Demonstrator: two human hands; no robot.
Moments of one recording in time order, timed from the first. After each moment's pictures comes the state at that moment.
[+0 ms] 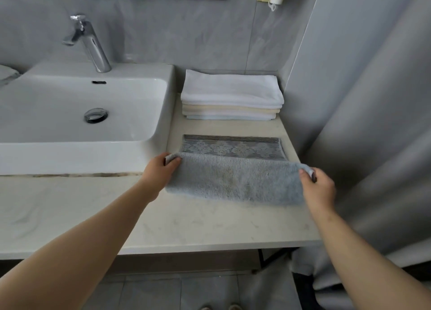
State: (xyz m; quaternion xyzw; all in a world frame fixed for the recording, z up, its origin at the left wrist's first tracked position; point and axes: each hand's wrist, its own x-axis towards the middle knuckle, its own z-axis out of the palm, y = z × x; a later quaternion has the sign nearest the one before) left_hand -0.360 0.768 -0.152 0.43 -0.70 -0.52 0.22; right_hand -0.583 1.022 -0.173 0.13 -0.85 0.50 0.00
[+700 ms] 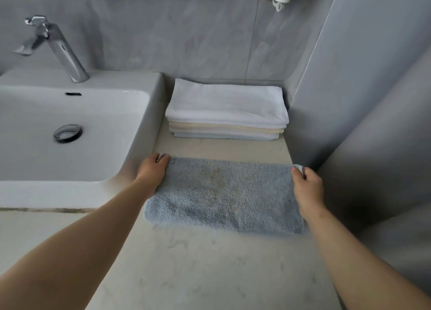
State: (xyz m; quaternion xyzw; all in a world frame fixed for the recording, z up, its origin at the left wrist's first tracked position) left_hand -0.469 0.690 -0.175 0.54 -0.66 -0.48 0.21; right_hand -0.693 0.935 -0.186 0.10 -0.82 0.55 -0.11
